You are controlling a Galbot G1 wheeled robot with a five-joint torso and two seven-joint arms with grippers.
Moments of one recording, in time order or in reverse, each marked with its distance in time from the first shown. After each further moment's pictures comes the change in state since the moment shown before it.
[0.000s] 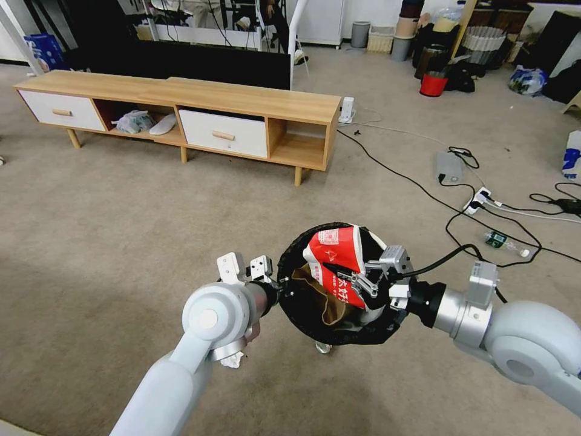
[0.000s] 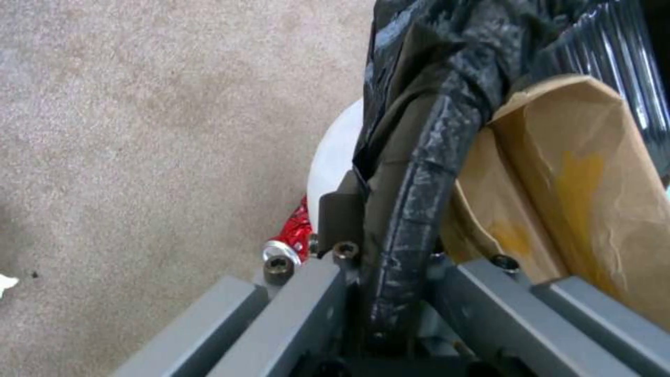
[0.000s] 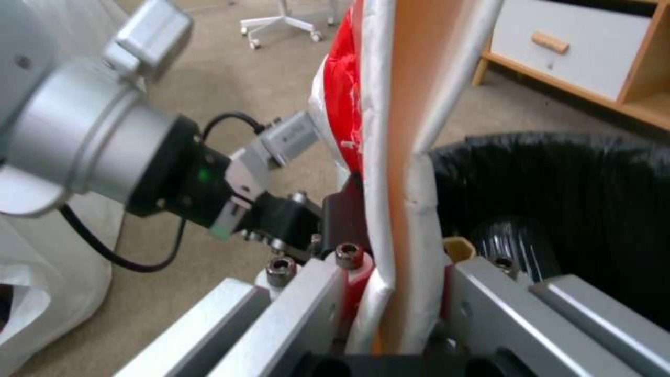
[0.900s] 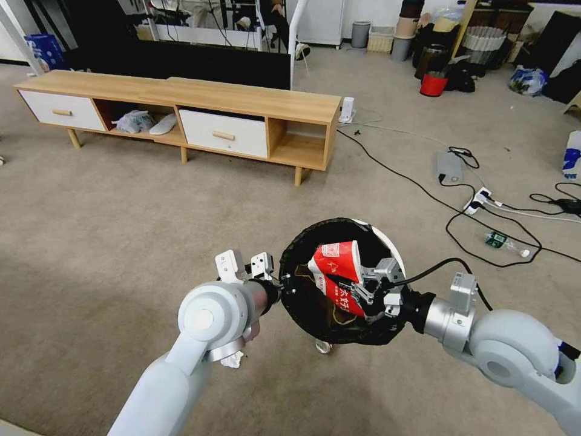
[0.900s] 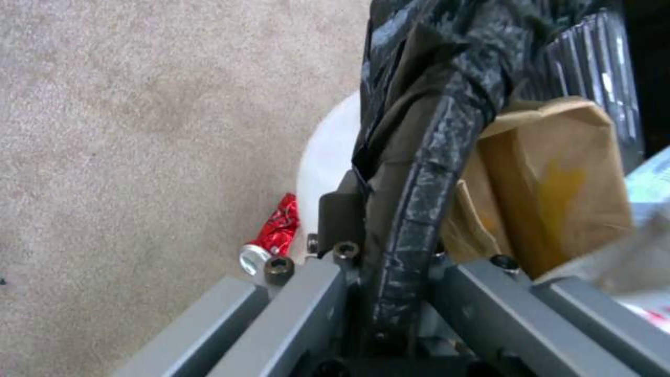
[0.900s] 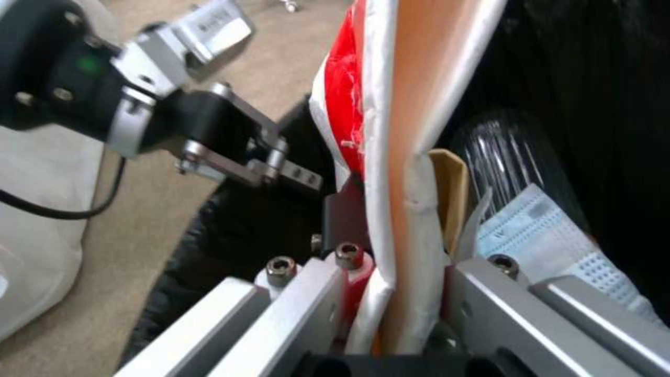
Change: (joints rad) left arm 0.000 -0.021 -0.014 -0.023 -0.017 -0.001 -0.001; right arm 0.021 0.048 -0.090 -0.100 -0.064 0.000 0.003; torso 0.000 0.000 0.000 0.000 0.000
